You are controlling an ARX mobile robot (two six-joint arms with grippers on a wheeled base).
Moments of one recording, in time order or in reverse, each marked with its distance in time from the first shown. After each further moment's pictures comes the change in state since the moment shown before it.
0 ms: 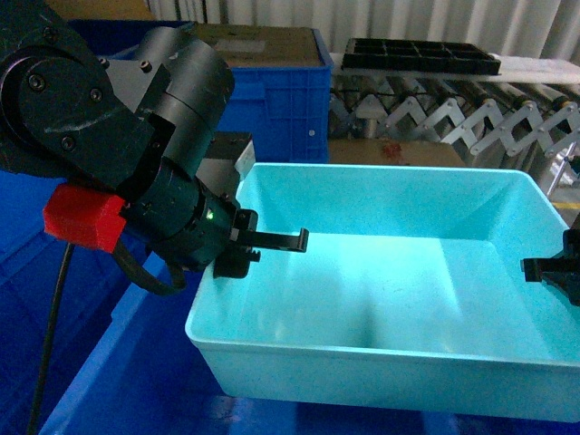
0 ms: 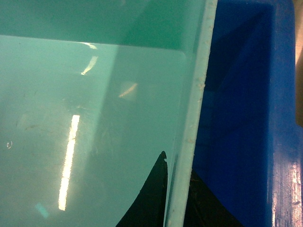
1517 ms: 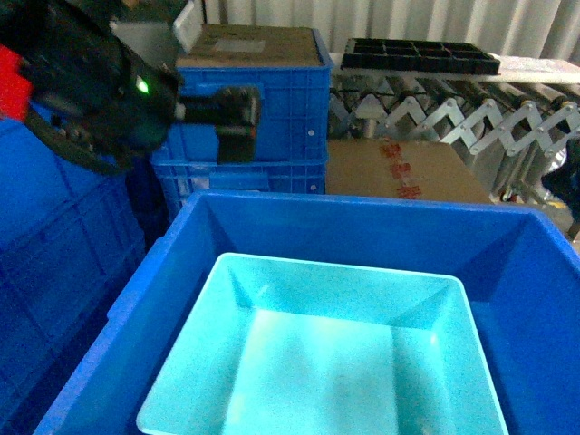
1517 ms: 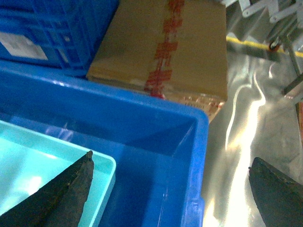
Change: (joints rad) left arm 0.085 -0.188 0.032 0.053 0.019 0.059; right arm -0.030 -0.171 0.063 0.005 -0.003 -0.141
